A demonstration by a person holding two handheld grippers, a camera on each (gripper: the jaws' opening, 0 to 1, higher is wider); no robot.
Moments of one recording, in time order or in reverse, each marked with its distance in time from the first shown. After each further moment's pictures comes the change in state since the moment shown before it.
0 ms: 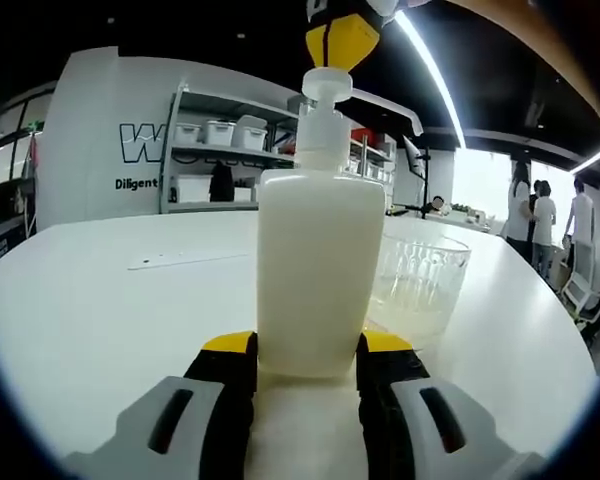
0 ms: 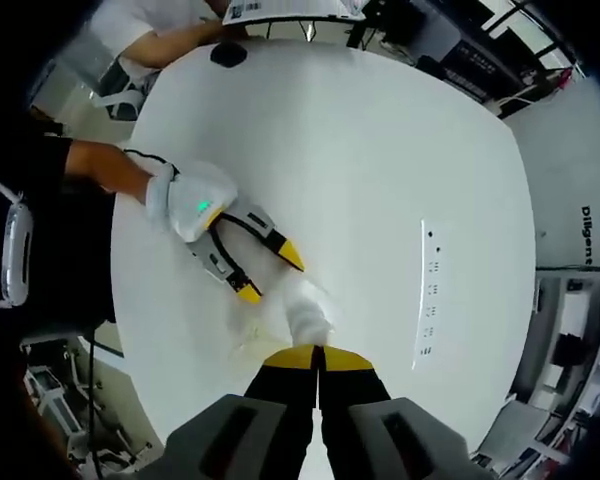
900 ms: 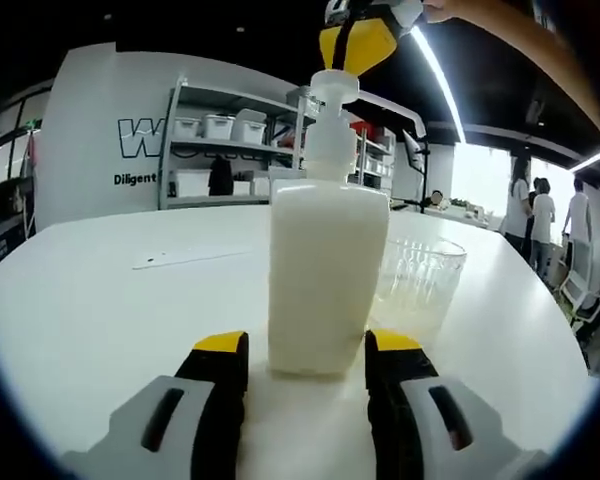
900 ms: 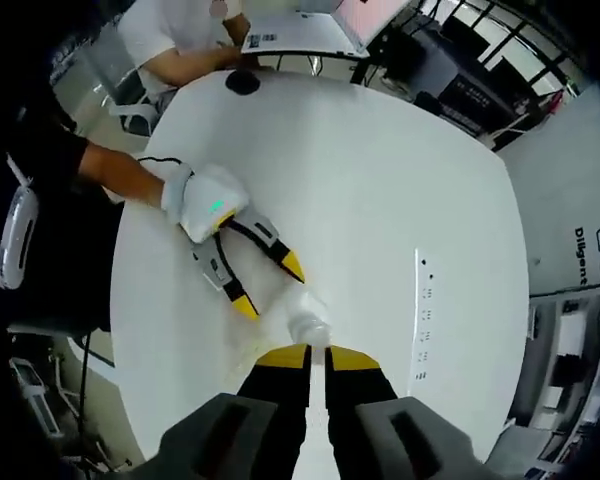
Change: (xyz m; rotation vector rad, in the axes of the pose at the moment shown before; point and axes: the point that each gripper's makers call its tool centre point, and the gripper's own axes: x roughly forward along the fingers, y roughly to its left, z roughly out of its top) left arm -0.003 0.006 0.008 -0.006 0.018 -0.040; right arm -0.010 0.000 0.006 -0.019 -0.227 -0.019
